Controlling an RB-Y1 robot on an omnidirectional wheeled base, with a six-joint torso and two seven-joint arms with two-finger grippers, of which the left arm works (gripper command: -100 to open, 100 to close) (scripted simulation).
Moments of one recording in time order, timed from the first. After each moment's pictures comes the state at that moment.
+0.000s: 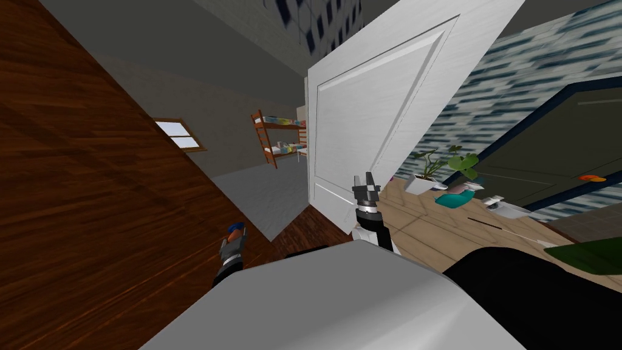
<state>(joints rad) 0.14 0.35 -0.15 -0.84 0.82 -0.88 1.35</state>
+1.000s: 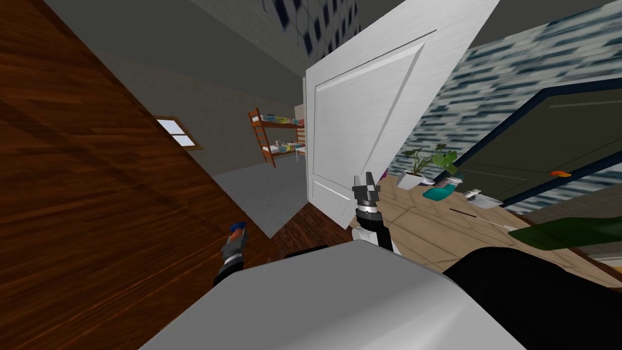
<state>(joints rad) 0.15 0.37 -0.18 -0.85 0.80 -0.89 1.37</state>
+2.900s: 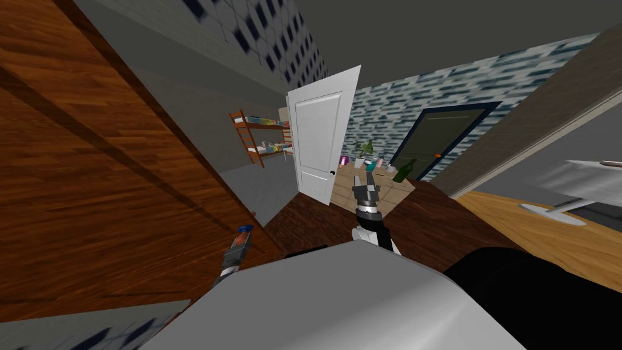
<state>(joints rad) 0.23 0.50 -0.39 -0.89 0.70 -0.98 1.56</state>
